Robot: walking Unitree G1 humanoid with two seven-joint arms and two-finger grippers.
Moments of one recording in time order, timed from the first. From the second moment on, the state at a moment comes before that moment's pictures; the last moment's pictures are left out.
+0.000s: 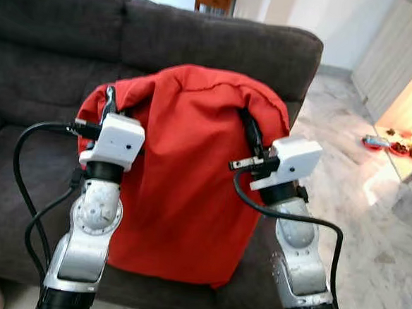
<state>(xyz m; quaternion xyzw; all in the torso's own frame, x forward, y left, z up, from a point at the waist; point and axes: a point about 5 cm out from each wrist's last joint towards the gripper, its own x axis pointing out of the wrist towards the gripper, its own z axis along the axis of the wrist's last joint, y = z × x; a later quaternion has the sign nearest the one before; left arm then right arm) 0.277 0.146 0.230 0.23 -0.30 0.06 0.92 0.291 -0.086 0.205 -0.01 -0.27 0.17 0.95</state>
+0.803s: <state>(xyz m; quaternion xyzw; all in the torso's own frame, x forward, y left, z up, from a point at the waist) 0.280 0.138 0.215 0.24 -0.26 0.01 0.93 0.292 -0.090 0.198 -0.02 -0.26 0.17 0.95</state>
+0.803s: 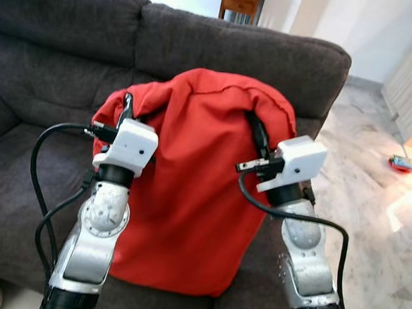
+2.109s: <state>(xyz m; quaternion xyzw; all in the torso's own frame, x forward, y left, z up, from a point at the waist) 0.285 0.139 0.199 0.25 -0.21 -0.01 0.95 0.293 -0.087 0.194 -0.03 -0.25 0.16 0.96</state>
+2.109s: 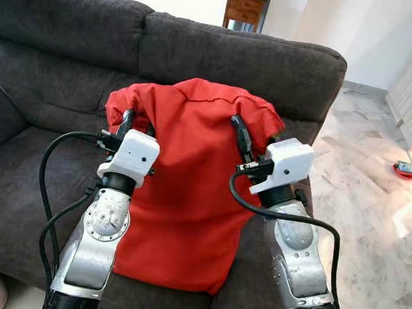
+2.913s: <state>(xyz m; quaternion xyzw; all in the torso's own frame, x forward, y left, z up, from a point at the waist) 0.242 0.233 0.020 0.32 0.16 0.01 0.93 0.270 -0.239 0.033 -0.12 0.09 -0.10 0.98</state>
